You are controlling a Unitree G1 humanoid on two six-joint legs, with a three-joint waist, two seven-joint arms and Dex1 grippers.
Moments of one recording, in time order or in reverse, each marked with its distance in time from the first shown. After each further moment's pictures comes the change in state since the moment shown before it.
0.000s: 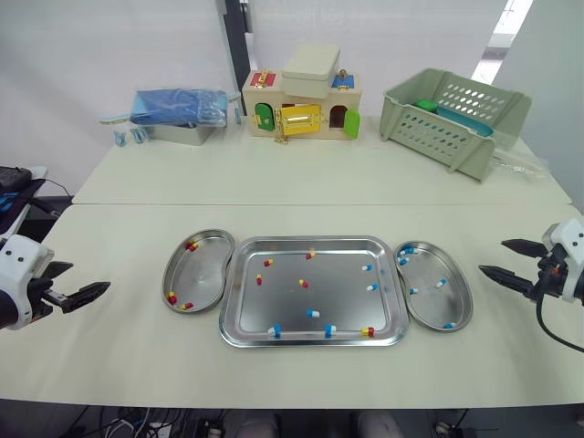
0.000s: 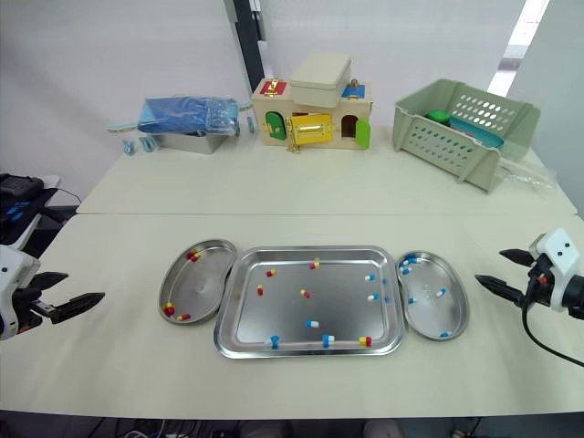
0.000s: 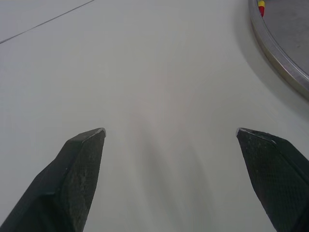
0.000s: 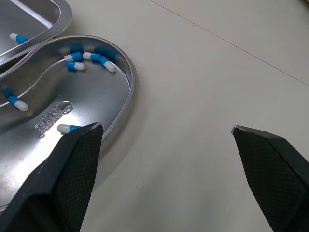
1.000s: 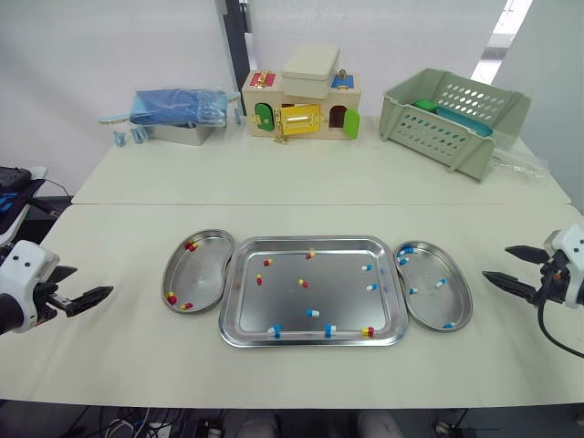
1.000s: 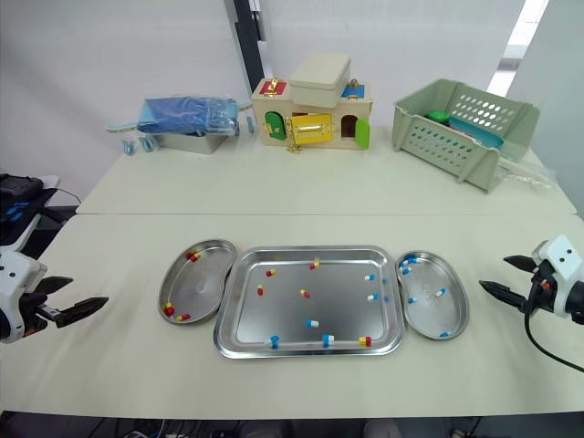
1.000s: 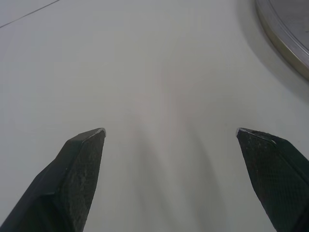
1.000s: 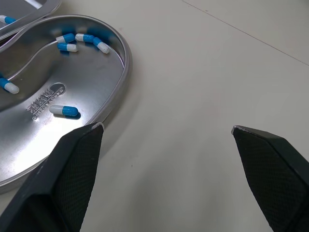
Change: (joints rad) left arm -0.043 -0.024 -0.025 0.085 0.050 -0.064 -0.023; right arm 0.013 0.000 -0.001 0.051 -0.023 -0.028 0.008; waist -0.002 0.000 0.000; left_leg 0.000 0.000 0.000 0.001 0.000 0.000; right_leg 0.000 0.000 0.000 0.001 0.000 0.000
